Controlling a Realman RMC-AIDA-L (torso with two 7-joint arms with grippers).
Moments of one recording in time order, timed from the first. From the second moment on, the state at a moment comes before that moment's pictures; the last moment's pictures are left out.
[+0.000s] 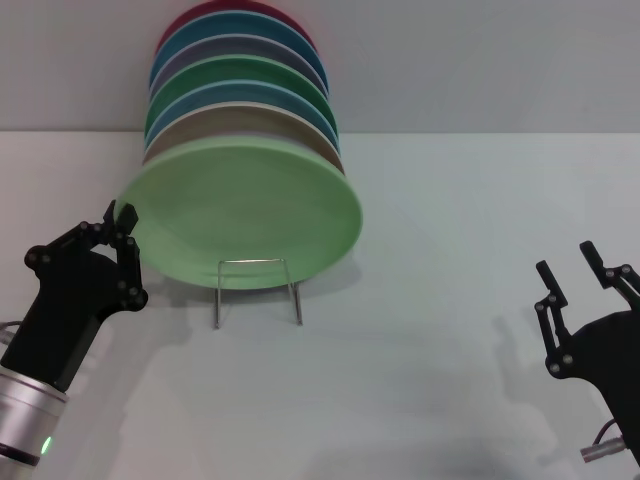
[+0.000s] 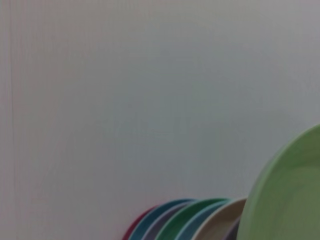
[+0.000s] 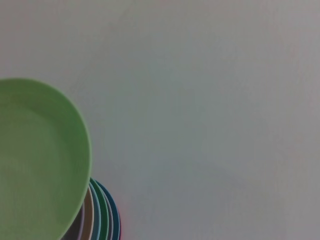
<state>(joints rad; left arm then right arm) -0.32 -2.07 -0.40 -0.29 2.12 1.46 0.06 0.14 2.08 0.21 0.46 -2.01 -1.64 -0.68</state>
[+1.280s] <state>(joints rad) -0.28 -2.07 -0.38 -0.29 2.12 1.49 0.06 0.16 2.08 0.27 0.46 -2.00 -1.64 -0.65</state>
